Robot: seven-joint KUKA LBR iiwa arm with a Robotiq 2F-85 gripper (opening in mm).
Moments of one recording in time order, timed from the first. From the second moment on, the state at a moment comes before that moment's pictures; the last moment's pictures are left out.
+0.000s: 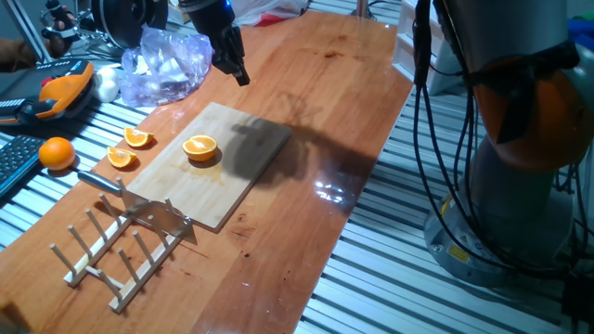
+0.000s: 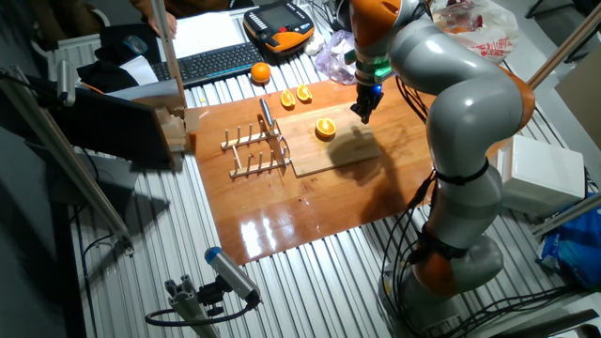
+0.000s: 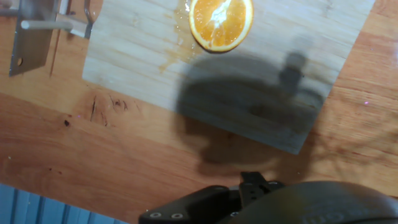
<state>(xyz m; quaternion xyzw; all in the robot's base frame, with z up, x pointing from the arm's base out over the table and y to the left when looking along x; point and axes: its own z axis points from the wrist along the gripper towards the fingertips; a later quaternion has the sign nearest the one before) 0.515 0.001 0.236 0.17 -0.97 0.00 0.14</state>
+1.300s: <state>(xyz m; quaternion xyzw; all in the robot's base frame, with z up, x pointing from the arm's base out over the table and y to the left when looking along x) 0.515 0.001 0.236 0.16 -0.98 0.00 0.14</state>
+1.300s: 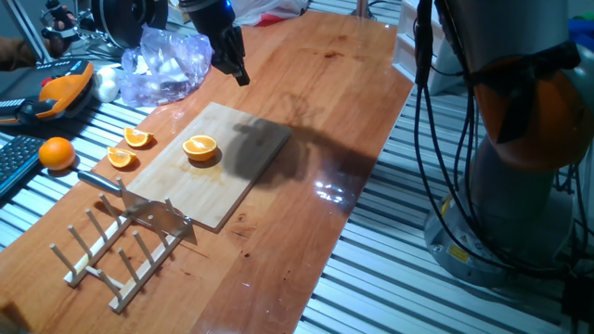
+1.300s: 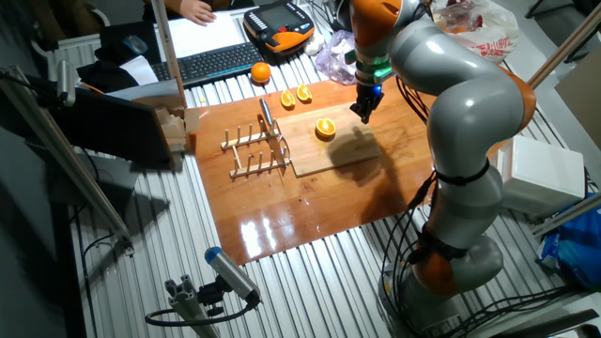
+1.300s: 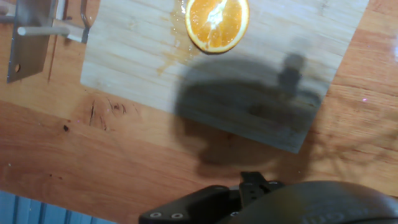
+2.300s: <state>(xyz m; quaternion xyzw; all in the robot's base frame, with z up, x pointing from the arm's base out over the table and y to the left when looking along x) 0.515 0.001 0.235 0.11 -0.99 -0.03 0.11</state>
